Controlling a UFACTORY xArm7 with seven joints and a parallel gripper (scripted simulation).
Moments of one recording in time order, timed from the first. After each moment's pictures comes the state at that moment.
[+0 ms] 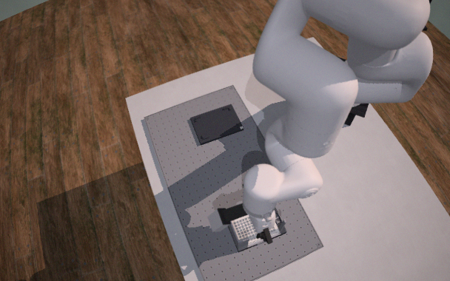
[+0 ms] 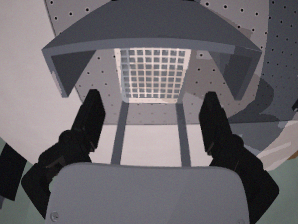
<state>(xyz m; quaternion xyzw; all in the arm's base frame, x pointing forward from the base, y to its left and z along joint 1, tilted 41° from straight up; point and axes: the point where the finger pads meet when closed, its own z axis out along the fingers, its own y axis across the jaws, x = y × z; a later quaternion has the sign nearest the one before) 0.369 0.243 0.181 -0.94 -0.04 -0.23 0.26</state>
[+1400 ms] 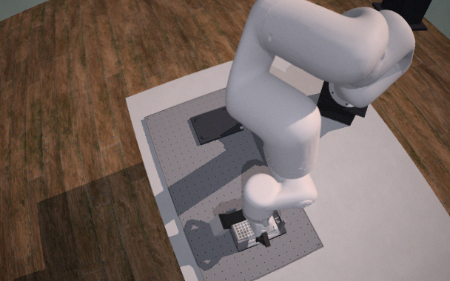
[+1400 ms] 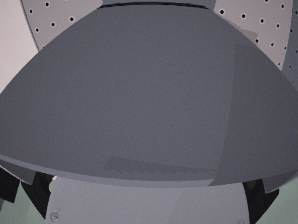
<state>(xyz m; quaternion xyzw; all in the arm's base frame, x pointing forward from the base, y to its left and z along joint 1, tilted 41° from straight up) 0.389 0.267 0.145 -0.94 -0.04 -0.23 0.26</state>
